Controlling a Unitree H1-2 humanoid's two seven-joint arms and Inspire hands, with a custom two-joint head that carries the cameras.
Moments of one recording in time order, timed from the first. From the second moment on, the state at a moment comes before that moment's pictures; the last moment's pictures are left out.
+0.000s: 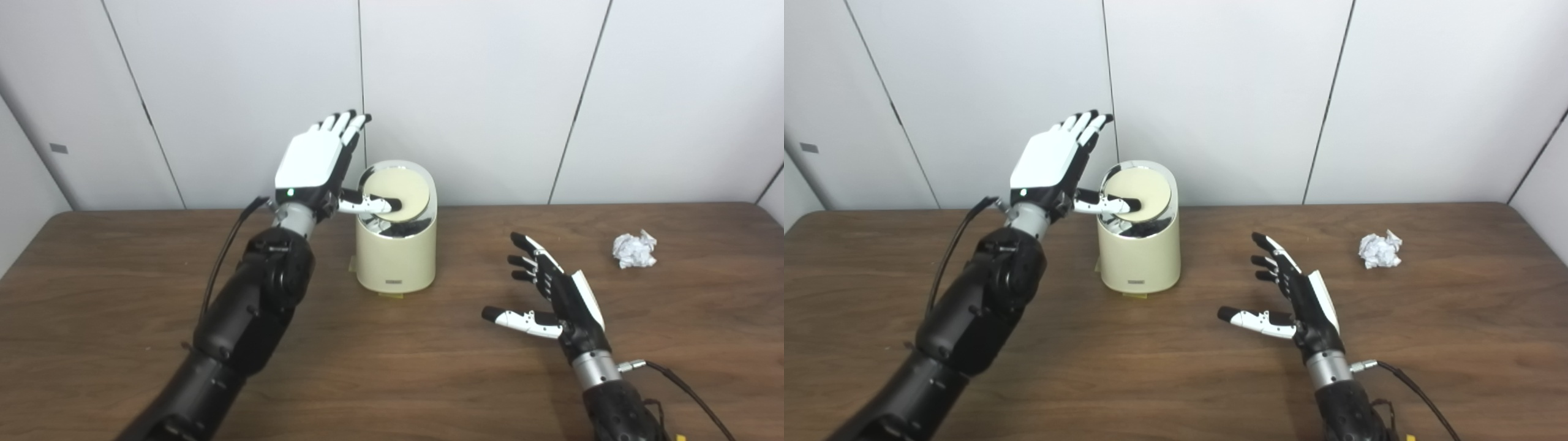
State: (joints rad) left arm -0.67 0.19 -0.29 0.30 0.67 0.11 0.08; right arm -0.18 -0.13 0.02 0.13 -0.18 -0.15 -0.02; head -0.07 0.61
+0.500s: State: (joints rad) left arm -0.59 0.15 -0.07 0.21 0.27 -0.05 0.03; right arm -0.18 -0.13 0.02 0.13 -0.18 -0.15 -0.02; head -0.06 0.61
